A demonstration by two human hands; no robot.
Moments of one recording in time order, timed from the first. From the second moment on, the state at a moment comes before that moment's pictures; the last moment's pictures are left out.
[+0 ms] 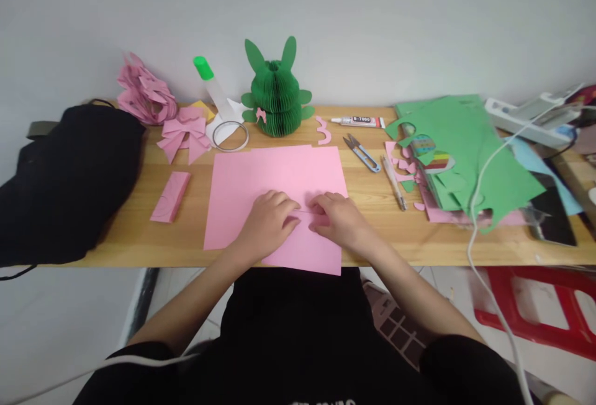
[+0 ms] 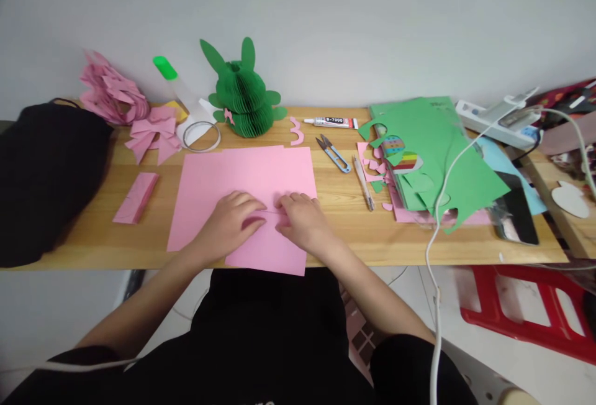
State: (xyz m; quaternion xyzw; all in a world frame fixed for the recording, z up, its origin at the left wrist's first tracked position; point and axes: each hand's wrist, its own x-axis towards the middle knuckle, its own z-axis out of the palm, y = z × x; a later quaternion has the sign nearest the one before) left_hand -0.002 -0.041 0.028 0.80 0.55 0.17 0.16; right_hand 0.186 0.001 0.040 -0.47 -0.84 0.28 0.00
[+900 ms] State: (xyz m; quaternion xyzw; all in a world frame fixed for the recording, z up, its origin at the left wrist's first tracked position) left_hand -0.003 -0.041 0.066 0.81 0.51 0.24 0.14; right_hand 0.190 -0.009 0.061 -0.40 -0.86 0.22 0.22
